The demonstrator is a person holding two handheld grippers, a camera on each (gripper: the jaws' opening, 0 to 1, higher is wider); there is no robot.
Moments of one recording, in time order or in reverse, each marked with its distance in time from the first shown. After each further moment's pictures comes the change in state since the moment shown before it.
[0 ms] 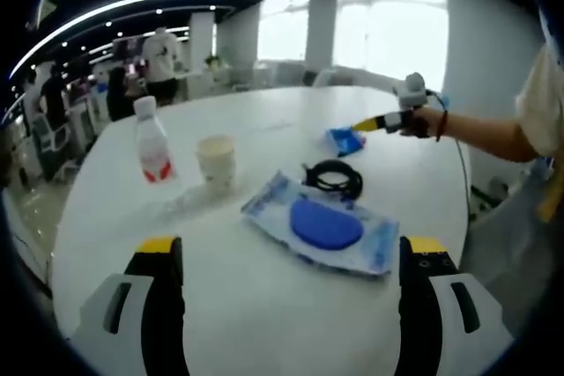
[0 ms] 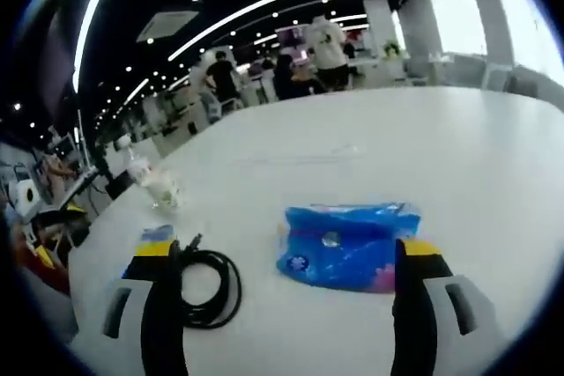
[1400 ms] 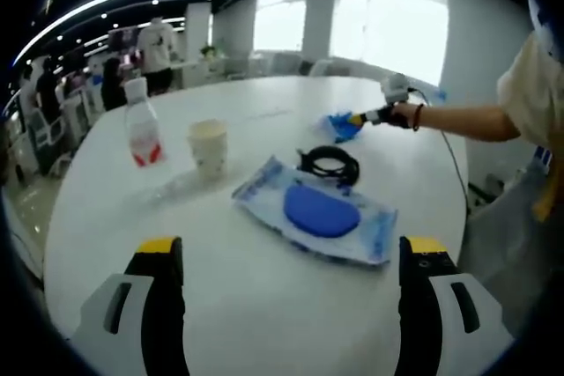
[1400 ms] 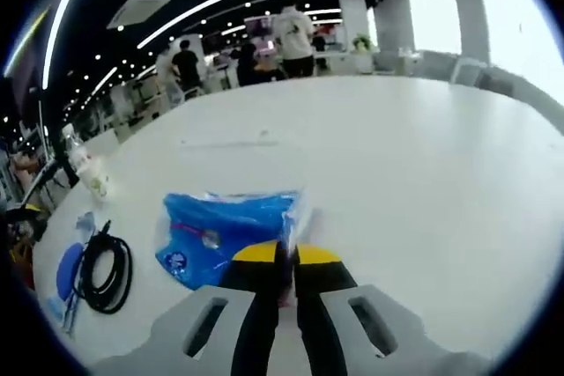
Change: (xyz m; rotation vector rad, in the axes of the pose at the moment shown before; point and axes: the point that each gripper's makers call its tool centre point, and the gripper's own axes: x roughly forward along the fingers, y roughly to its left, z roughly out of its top) left arm 0.009 -0.006 -0.019 -0.017 0.052 -0.024; right arm 0.016 -0.120 -0.018 -0.007 0.054 -0.202
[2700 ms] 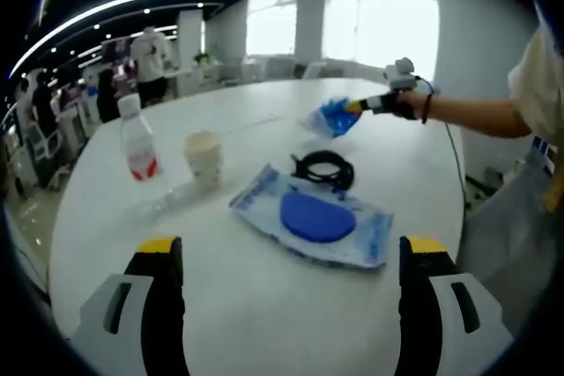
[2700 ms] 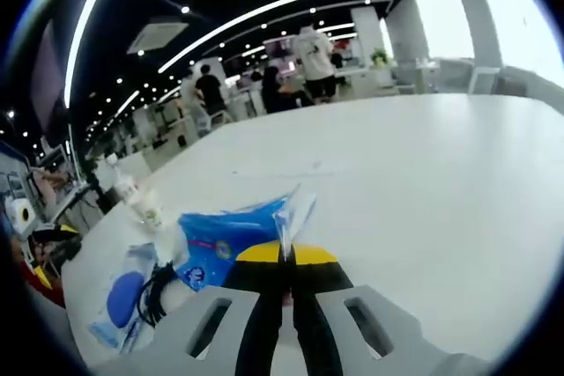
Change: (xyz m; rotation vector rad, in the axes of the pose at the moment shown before) left arm 0.000 -0.002 0.008 0.046 -0.011 -0.015; right arm -0.037 0.062 0.041 0.040 -0.113 0.120
